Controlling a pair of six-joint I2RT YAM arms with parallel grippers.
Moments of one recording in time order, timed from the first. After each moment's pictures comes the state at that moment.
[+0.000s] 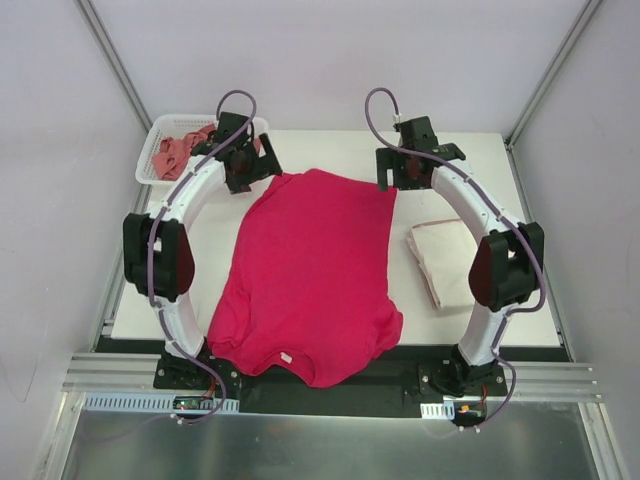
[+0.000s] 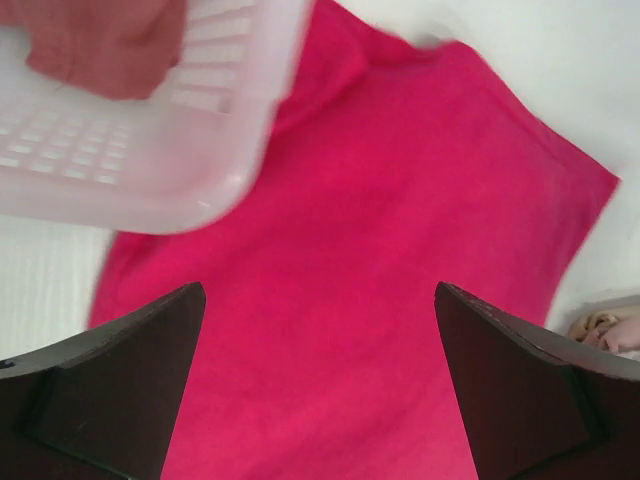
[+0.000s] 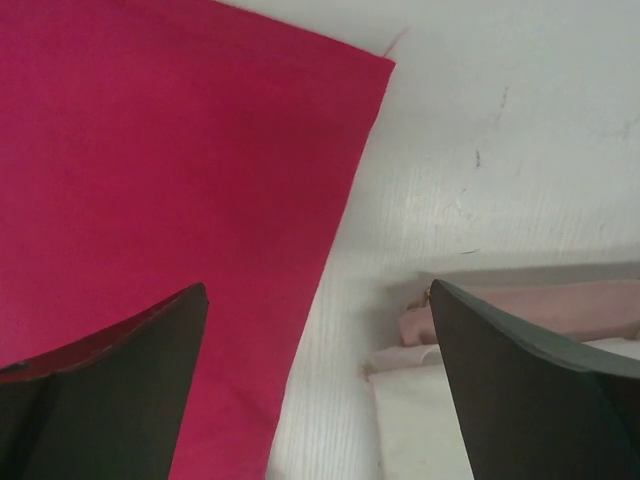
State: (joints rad) left arm -0.20 1.87 1.63 -0.67 0.10 -0.60; right arm 0.34 1.84 1.67 -0.74 0.12 0.17
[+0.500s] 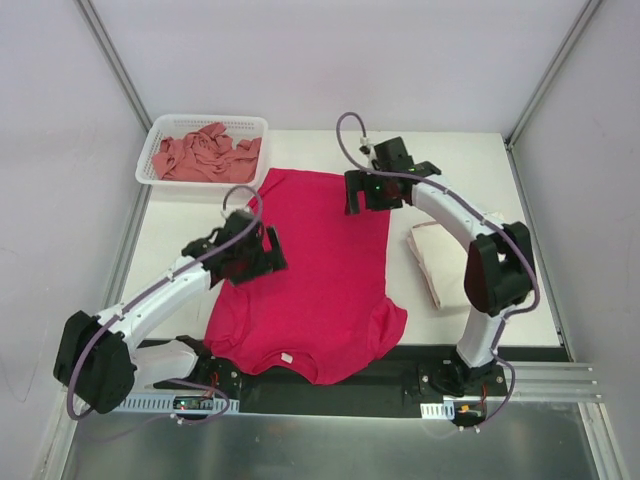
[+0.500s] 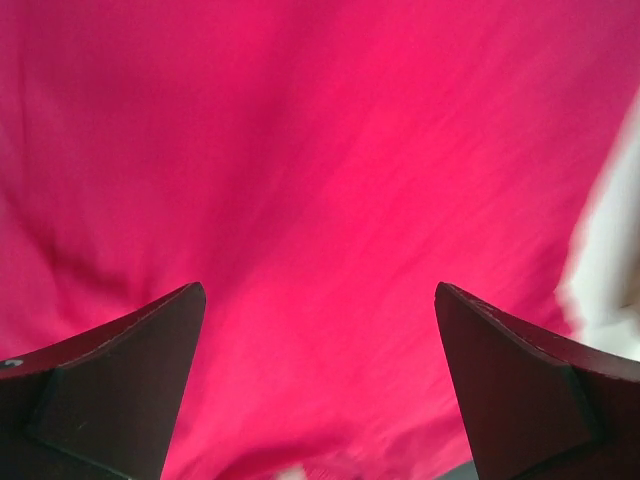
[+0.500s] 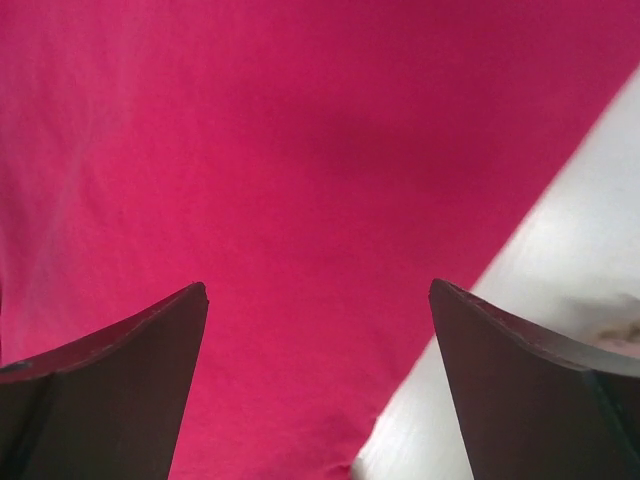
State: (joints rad) left arm -0.49 1.19 0.88 -0.59 -0.03 -0.75; right arm 0.45 1.79 1.52 -0.64 -0.15 0.21
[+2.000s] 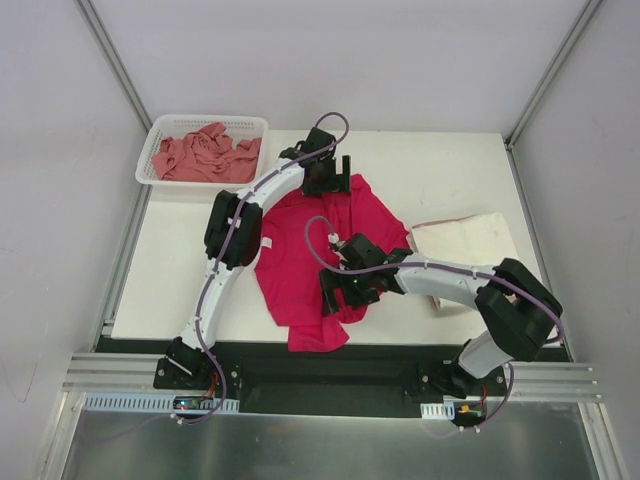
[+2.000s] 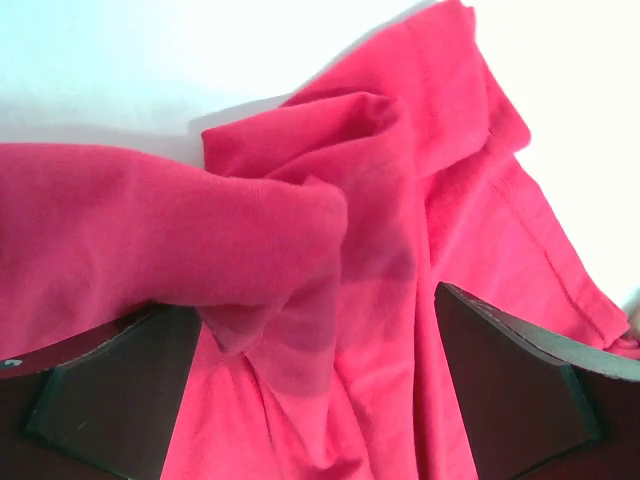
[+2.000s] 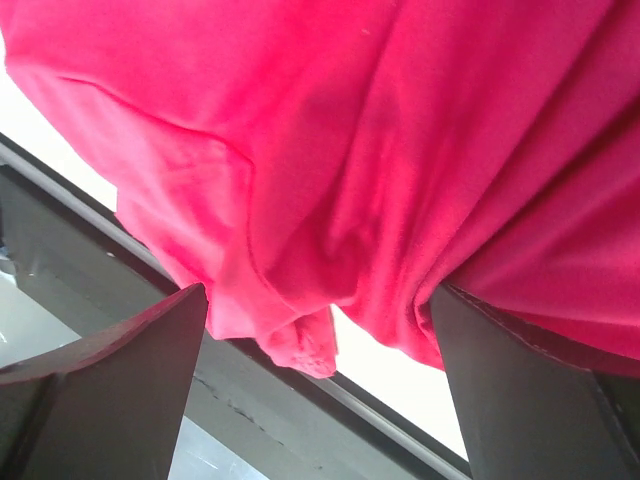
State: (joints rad) left arm -0.50 2.46 2.16 -0.63 0.15 -0.50; right arm 0.89 1.56 0.85 -0.39 -0.25 0.55
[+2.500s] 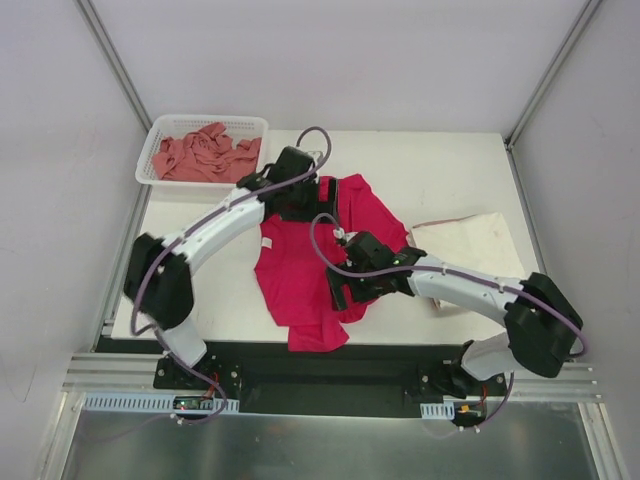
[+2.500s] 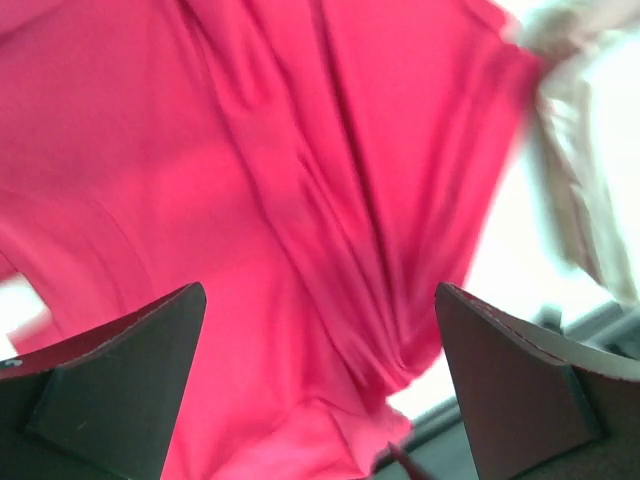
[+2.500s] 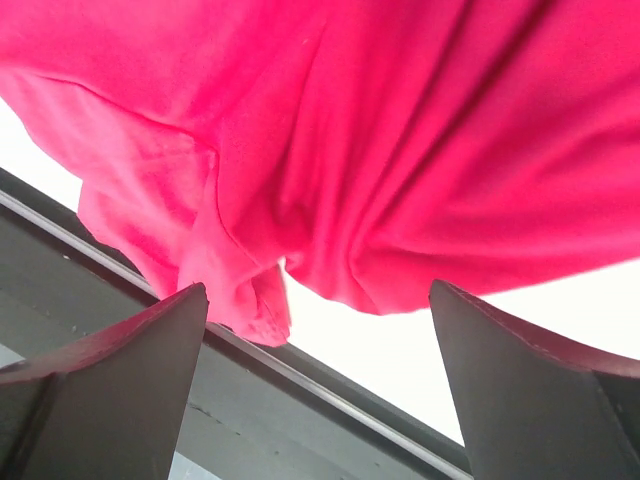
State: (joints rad) left arm -0.58 1.79 1.51 -0.62 0.16 -0.45; right arm 0.92 1.45 0.89 -0.52 -0.08 0.48
